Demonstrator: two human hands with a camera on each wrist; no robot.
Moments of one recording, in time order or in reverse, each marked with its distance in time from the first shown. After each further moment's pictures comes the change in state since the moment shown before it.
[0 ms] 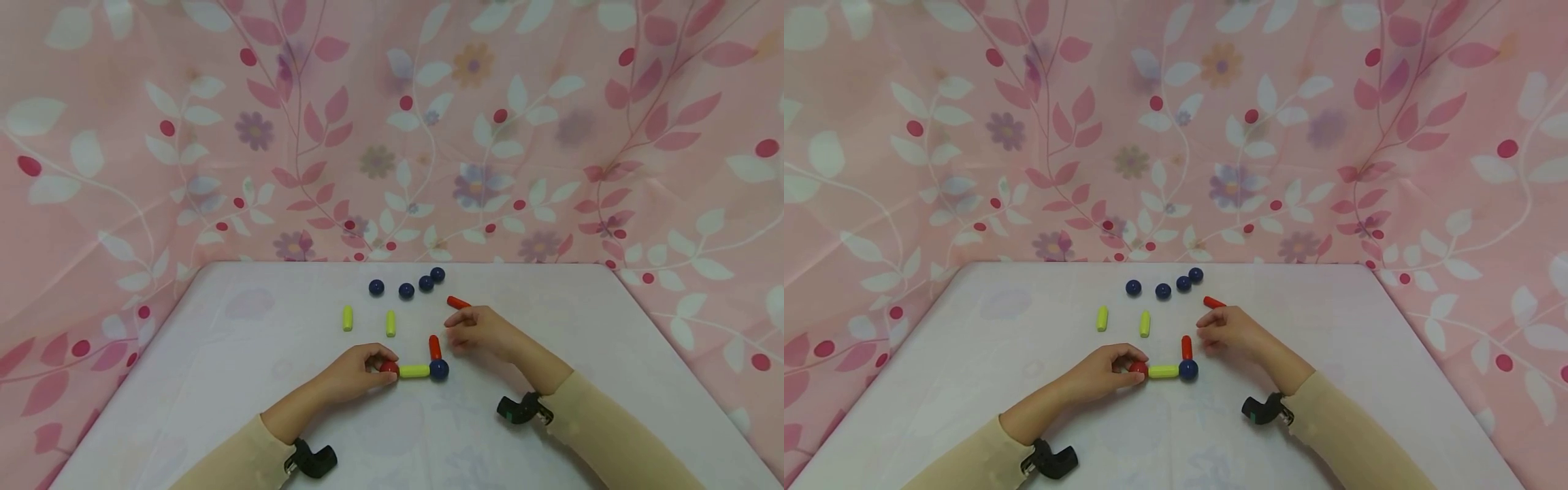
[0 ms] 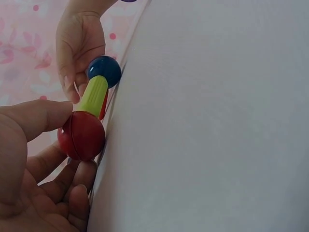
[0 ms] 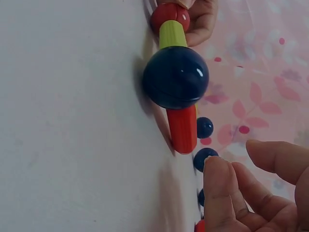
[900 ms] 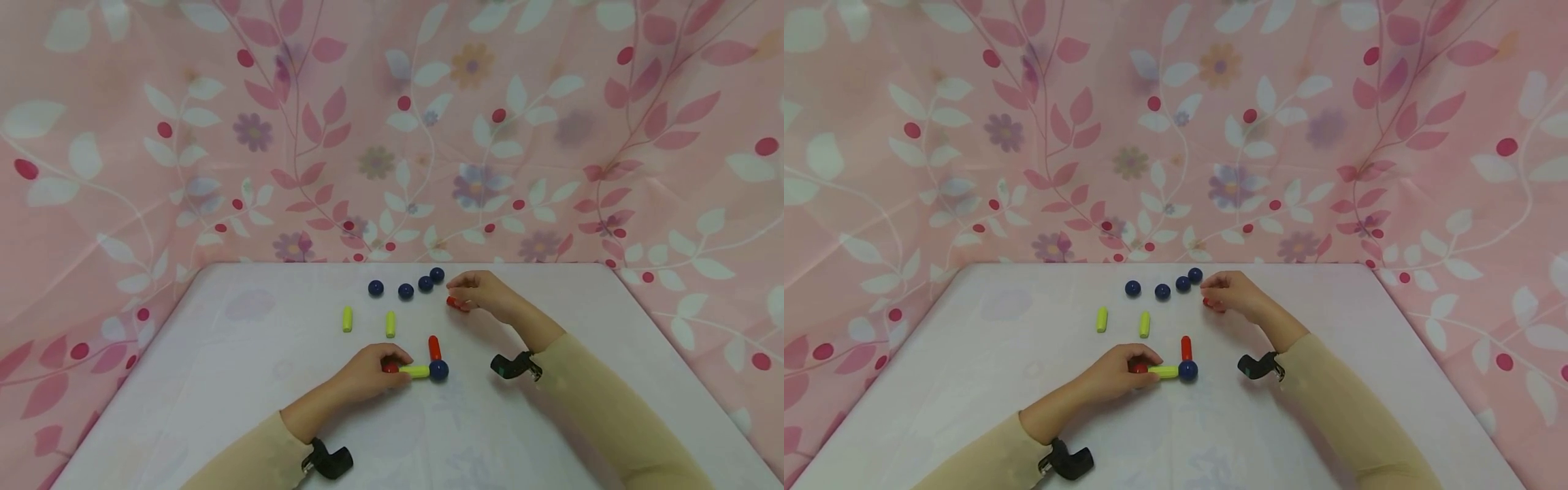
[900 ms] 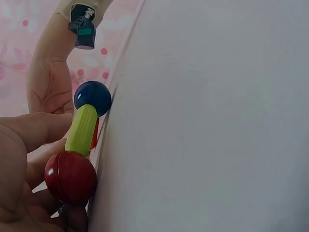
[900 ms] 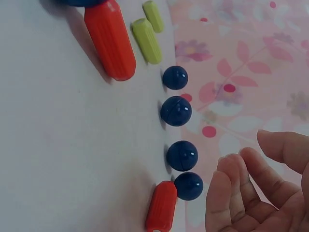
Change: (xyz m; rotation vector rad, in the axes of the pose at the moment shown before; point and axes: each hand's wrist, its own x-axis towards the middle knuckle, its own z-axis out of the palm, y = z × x) left_hand 0.013 0.015 0.017 0.049 0.023 -0.002; right_hand 0.034 -0.029 -0.038 -0.142 0.048 -0.127
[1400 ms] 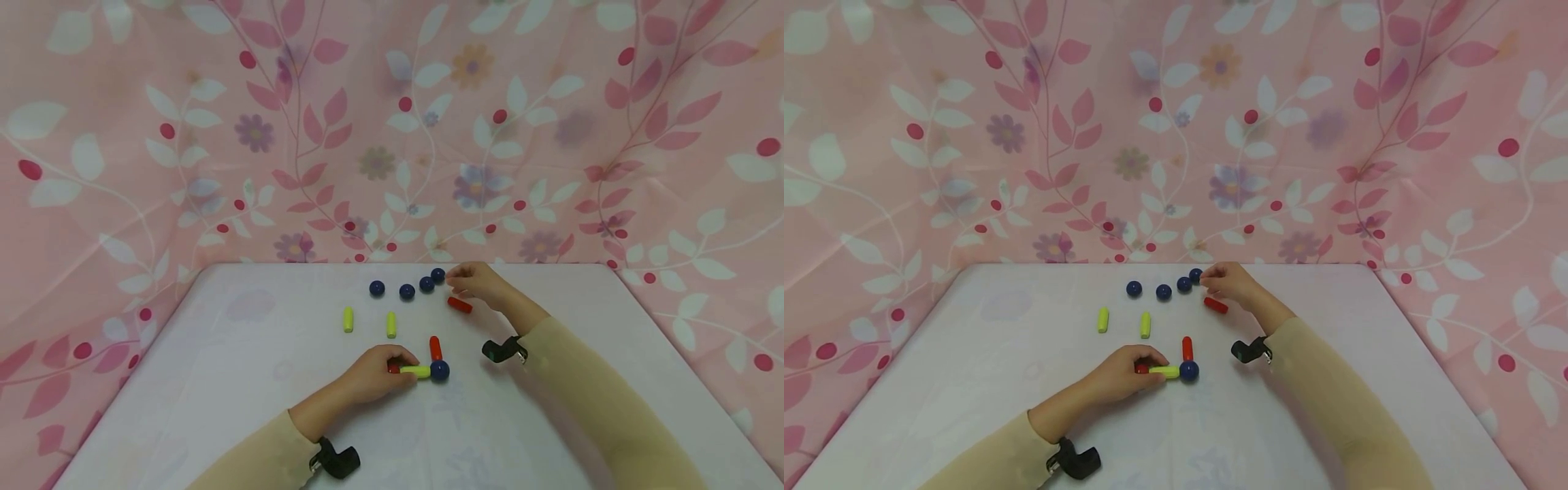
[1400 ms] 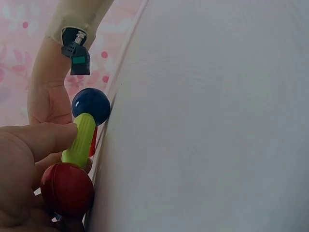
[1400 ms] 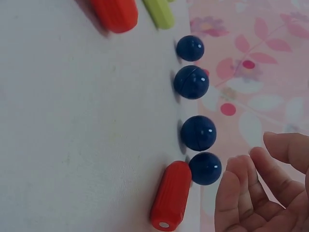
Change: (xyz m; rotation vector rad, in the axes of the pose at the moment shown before) left_hand 0.005 0.001 0.007 -0.008 -0.013 -0.018; right_hand 0.031 0.000 -0.003 0.010 0.044 0.016
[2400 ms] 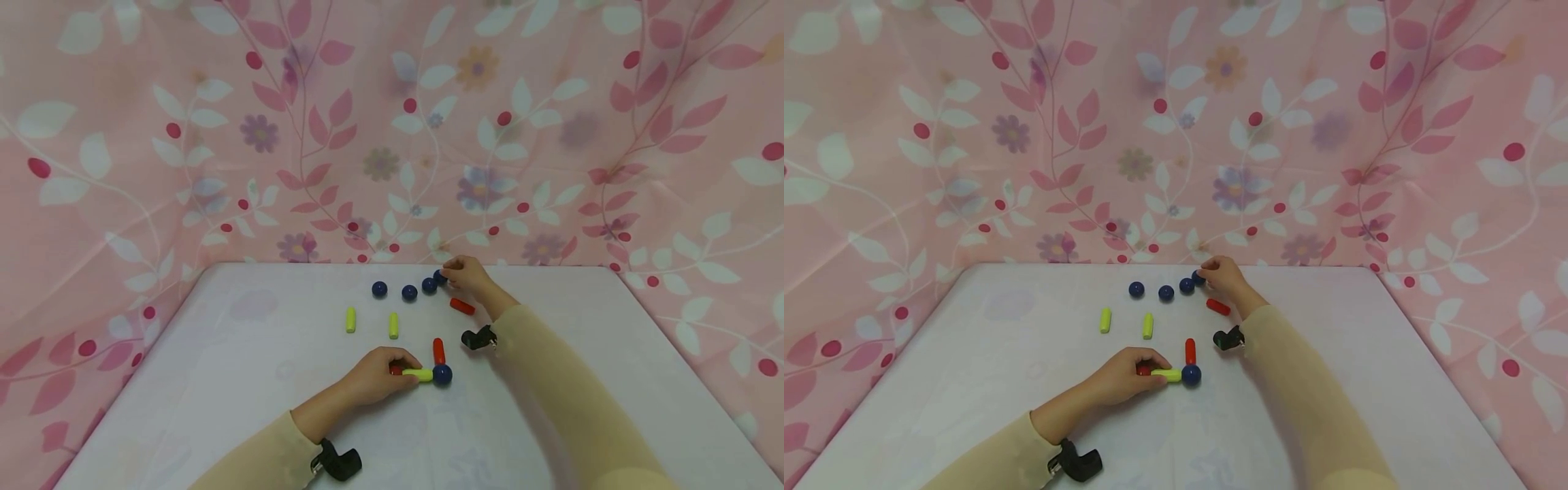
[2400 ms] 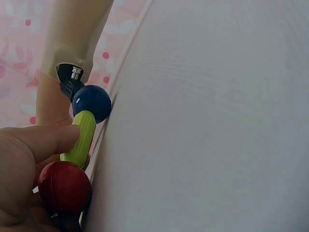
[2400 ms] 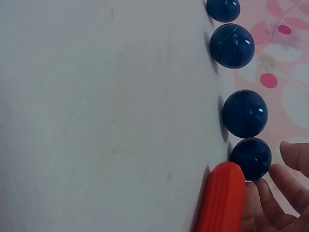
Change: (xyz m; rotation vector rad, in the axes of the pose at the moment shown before) left_hand -0.001 -0.003 0.001 -0.018 -0.003 0.003; right_hand 0.051 0.013 0.018 0.004 0.216 0.077
